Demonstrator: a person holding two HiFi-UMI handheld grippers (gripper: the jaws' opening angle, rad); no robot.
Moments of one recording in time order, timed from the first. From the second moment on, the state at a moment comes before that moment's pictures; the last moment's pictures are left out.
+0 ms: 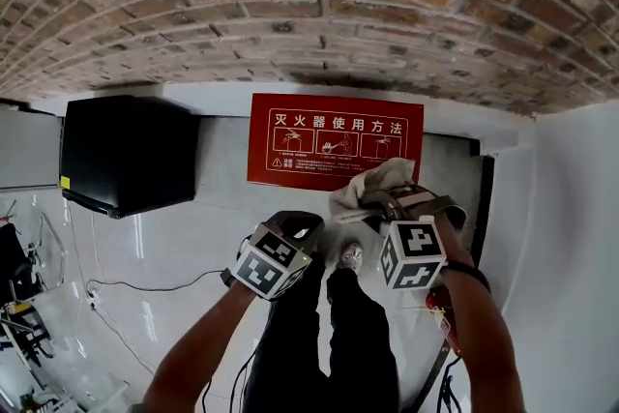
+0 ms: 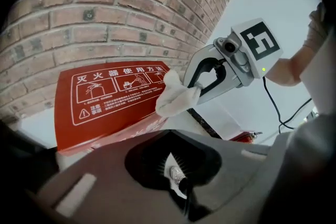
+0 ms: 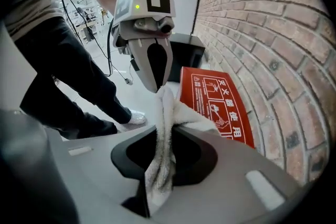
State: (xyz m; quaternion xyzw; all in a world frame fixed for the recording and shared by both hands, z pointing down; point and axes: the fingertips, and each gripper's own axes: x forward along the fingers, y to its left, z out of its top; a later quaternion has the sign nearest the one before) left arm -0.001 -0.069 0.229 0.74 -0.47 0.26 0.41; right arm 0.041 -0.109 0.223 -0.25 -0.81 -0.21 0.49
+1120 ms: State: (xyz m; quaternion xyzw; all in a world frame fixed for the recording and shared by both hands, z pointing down) left arm -0.138 -0.030 0.200 0.73 -0.49 0.22 0.43; right arm -0.192 -0.218 0.222 -0.10 -0.84 -0.20 0.49
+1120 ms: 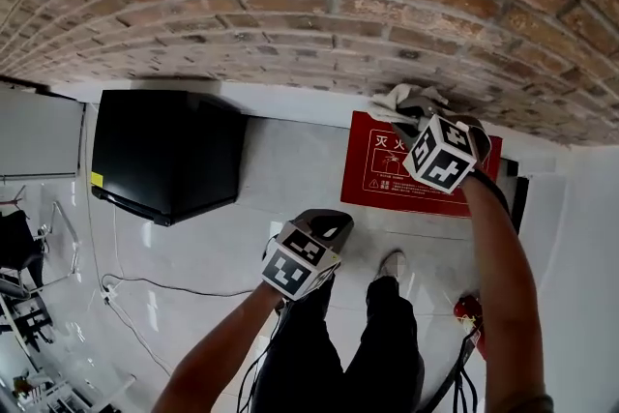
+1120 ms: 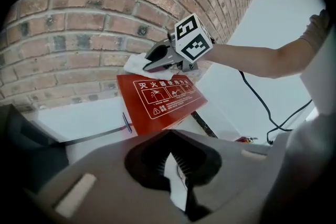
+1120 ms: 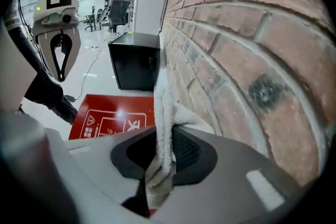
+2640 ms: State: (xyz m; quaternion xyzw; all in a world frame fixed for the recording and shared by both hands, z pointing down) left arm -0.216 0.047 0.082 0.71 -0.54 0.16 0.42; right arm -0.140 0.032 0.139 -0.12 -0.86 0.02 0.49
